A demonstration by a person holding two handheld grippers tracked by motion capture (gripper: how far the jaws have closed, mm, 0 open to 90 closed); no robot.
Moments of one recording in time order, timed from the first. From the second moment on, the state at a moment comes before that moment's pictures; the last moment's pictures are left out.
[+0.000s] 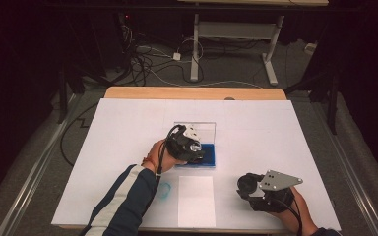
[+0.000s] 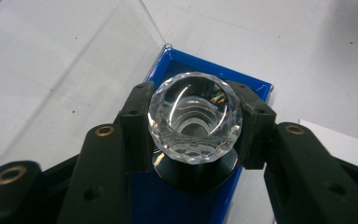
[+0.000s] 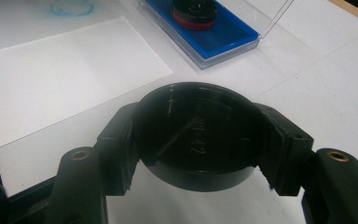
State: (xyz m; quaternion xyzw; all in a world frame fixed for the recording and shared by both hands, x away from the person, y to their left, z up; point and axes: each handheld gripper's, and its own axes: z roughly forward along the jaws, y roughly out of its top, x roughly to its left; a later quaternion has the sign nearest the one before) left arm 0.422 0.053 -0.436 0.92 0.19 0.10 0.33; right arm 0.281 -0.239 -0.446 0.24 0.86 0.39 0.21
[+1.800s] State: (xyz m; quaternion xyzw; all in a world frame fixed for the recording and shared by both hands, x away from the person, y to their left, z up) left arm 0.387 0.101 -0.371 0.89 0.17 0.12 0.41; right arm 0.284 -0.240 -0.441 0.23 0.86 0.41 0.21
